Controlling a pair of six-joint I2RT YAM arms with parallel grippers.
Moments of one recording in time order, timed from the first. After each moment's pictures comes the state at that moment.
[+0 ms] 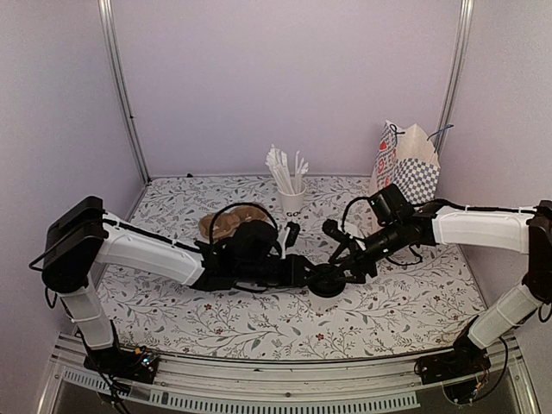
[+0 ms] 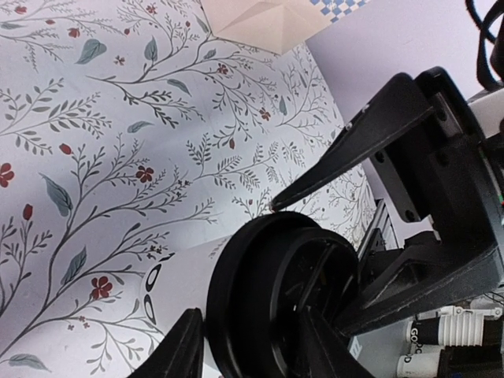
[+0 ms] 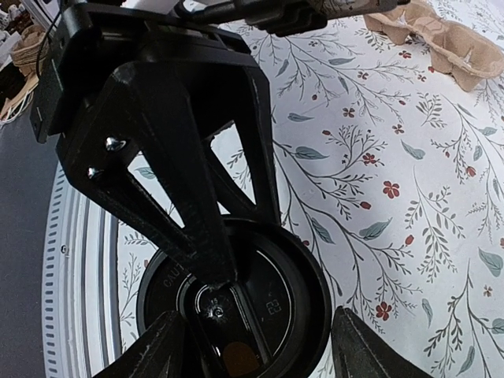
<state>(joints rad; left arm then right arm) -1.08 1.81 0.99 0.29 0.12 -0.87 0.65 1.50 0.93 -0.39 -0.67 -0.48</state>
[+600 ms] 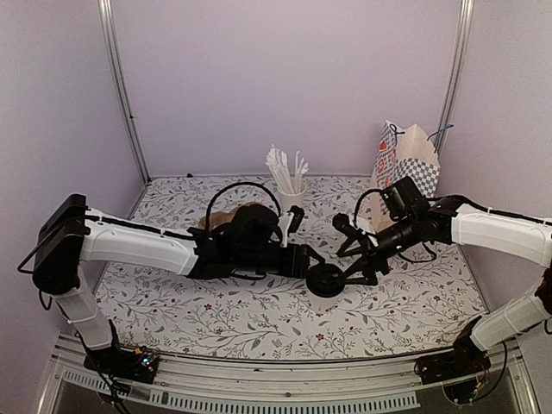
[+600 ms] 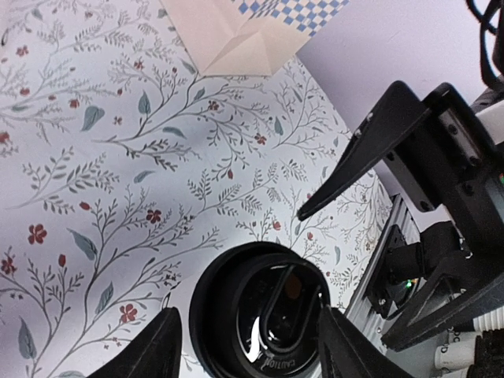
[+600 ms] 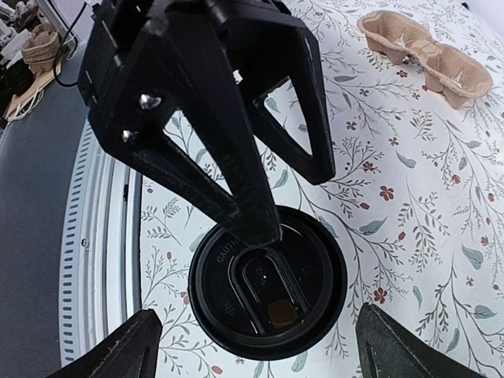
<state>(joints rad) -1.07 1.75 1.07 0.16 0.07 -0.69 0.64 1.37 0.94 -0.50 -0.69 -0.49</state>
